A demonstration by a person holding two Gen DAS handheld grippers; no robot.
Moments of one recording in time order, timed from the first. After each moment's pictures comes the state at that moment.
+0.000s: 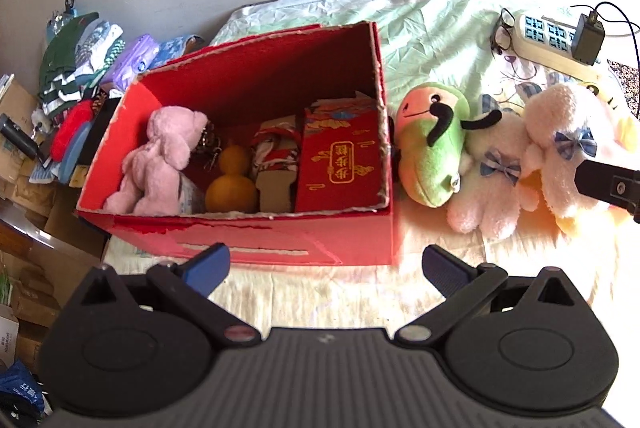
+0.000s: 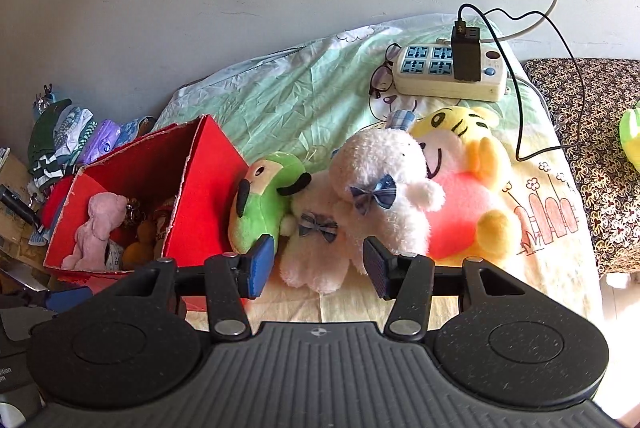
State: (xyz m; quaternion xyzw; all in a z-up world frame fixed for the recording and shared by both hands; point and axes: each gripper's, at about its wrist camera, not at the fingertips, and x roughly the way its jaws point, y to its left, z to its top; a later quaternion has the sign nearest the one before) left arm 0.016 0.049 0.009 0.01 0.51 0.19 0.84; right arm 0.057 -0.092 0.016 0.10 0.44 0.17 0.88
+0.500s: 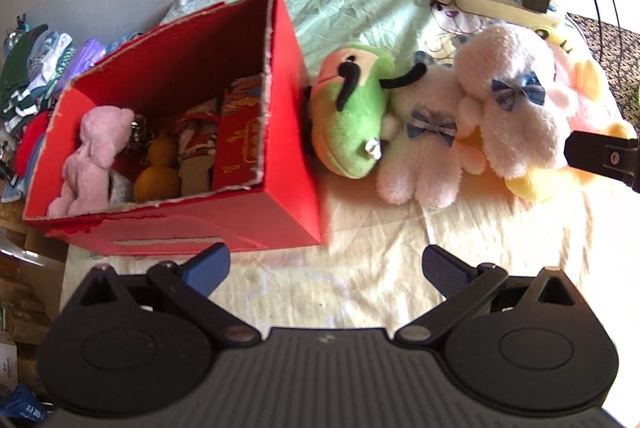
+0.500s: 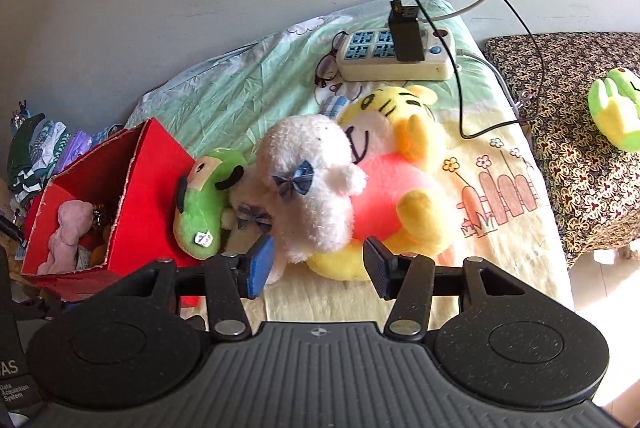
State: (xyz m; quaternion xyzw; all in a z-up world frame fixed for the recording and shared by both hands) left arm 0.034 0.002 -0.024 0.03 0.55 0.11 0.83; right arm 0.060 -0.143 -0.004 0.12 0.45 0.12 0.87
